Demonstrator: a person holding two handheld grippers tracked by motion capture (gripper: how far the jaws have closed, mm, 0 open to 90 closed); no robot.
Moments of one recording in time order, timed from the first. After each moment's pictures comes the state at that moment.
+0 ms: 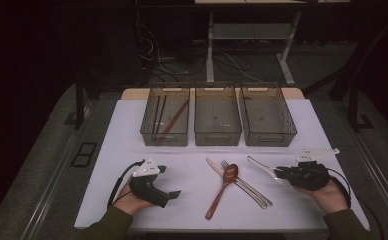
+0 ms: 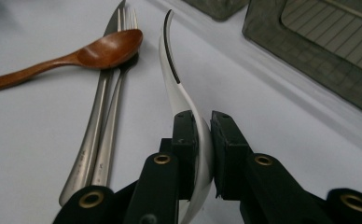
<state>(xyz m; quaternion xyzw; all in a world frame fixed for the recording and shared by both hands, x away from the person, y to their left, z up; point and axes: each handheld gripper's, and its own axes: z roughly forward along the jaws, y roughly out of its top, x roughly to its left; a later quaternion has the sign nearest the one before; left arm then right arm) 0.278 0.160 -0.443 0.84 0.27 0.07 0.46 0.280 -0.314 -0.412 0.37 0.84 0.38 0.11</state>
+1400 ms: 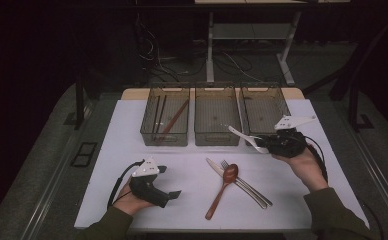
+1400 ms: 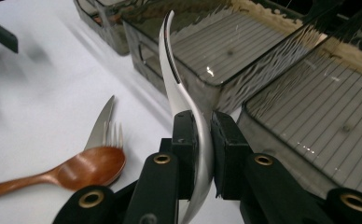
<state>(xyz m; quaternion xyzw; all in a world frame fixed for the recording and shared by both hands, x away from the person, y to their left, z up) 0.277 0.160 -0.442 0.84 0.27 0.07 0.47 0.345 -0.262 -0.365 0.34 0.83 0.42 0.15</state>
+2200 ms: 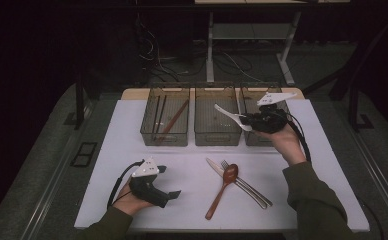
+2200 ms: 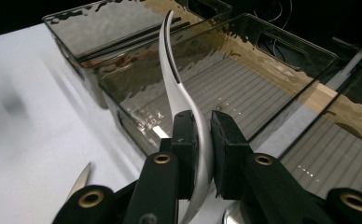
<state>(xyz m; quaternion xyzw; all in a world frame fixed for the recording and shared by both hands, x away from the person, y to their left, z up) 0.277 0.161 -0.441 0.84 0.27 0.07 0.46 0.405 -0.222 -0.344 0.33 0.82 0.43 0.17</state>
